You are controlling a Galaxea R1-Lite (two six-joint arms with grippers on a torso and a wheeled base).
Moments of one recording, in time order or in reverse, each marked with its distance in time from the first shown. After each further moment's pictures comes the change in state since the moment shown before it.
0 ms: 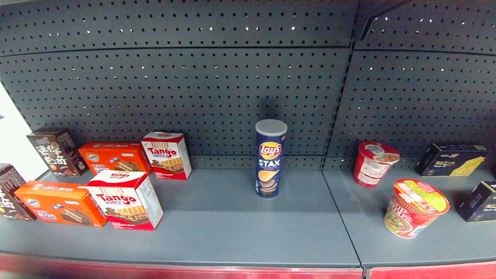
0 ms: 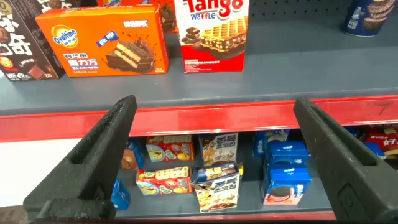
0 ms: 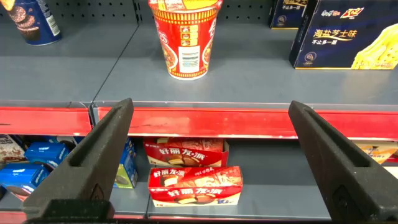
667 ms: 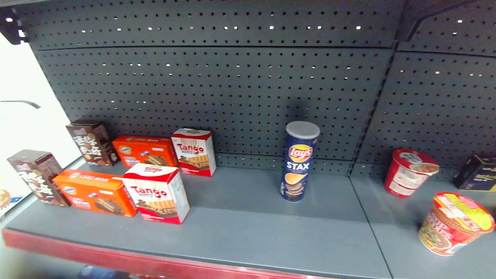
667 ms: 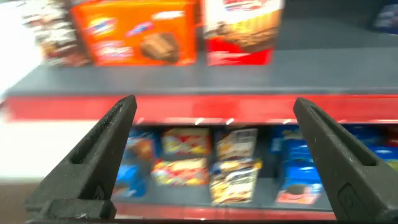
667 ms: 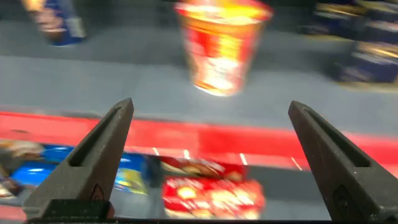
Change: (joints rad) left arm 0.000 0.000 0.000 0.000 0.000 0.000; right arm 0.000 0.000 0.000 0.001 0.000 0.000
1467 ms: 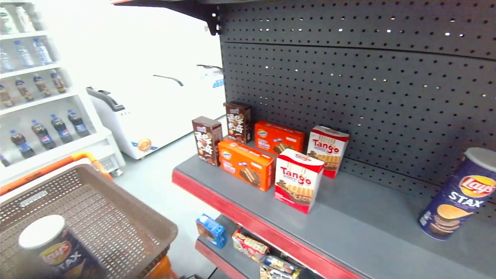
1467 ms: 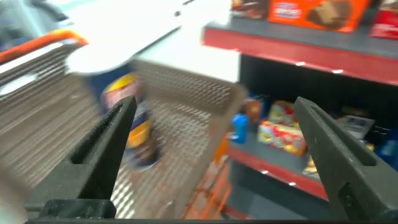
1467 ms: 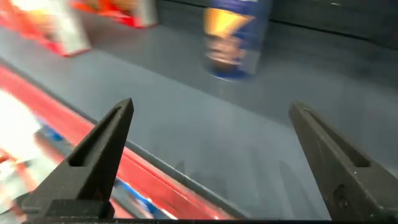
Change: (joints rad) left arm 0.000 0.000 0.000 0.000 0.000 0.000; right arm 0.000 0.000 0.000 0.000 0.000 0.000
